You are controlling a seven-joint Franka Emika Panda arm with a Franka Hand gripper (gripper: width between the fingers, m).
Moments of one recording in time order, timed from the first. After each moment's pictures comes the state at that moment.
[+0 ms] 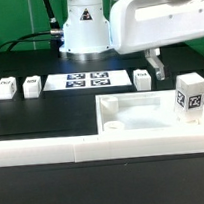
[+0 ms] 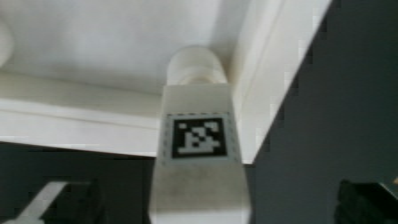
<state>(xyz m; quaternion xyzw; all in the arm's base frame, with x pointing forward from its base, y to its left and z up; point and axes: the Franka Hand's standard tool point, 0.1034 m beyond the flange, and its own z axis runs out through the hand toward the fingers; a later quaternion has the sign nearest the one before) 0.619 0.118 0.105 -0.99 -0.09 -0.13 0.05</state>
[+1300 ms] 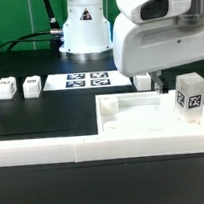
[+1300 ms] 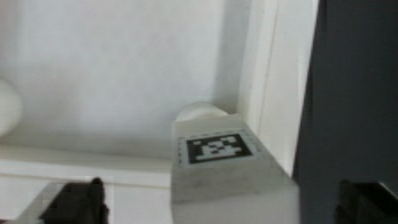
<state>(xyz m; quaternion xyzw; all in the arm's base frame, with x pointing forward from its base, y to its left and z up) 0.635 0.112 0.083 -0.99 -0.06 0.10 0.06</state>
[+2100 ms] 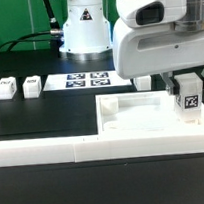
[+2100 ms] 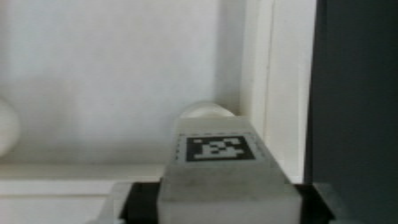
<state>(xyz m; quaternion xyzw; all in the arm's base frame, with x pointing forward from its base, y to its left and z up) 0.636 0.113 0.080 -0.99 0.04 0.11 0.05</state>
